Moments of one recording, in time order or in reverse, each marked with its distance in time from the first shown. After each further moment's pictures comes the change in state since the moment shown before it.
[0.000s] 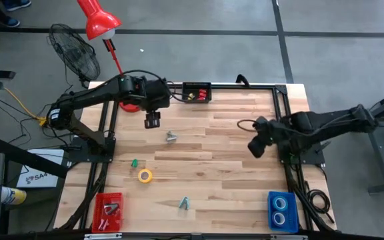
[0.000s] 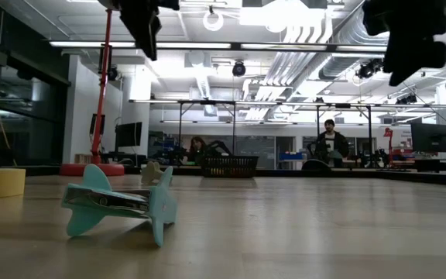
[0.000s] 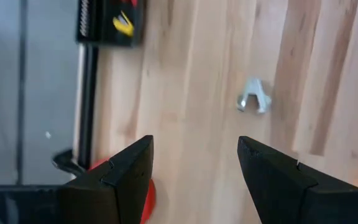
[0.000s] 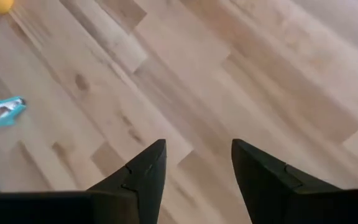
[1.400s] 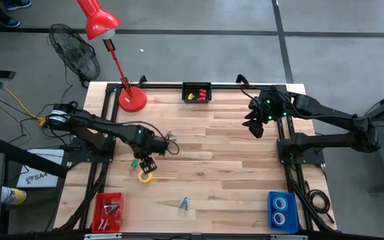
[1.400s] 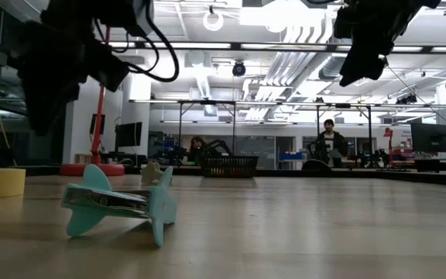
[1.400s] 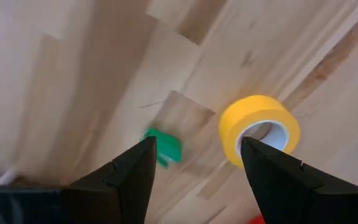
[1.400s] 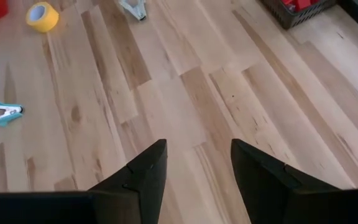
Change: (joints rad) left arm -0.395 0.000 -0.631 0.228 0.360 -0.869; right arm -0.586 0.001 0.000 0.212 -0.360 -0.806
